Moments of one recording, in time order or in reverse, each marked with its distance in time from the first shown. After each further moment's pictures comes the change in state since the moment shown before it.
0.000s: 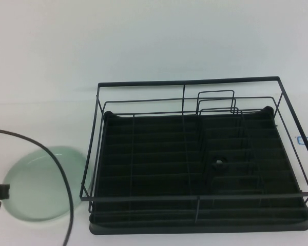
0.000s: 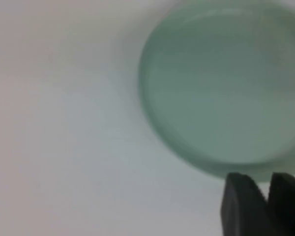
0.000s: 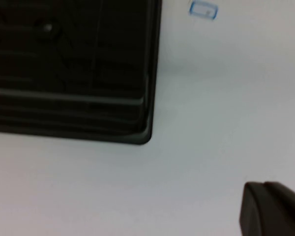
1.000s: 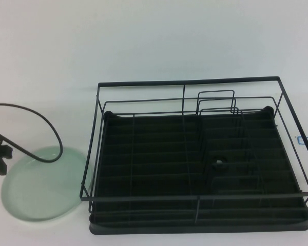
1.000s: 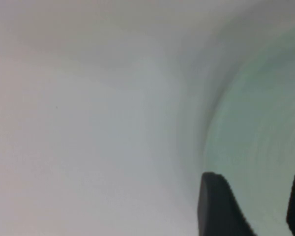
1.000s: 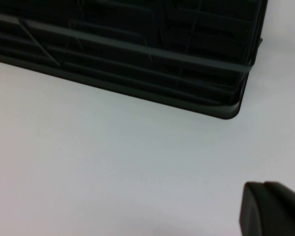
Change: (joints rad) right arm 0.000 0.004 0.000 0.231 0.111 -0.174; left arm 0.197 0.644 -0.403 -0.252 0.081 0.252
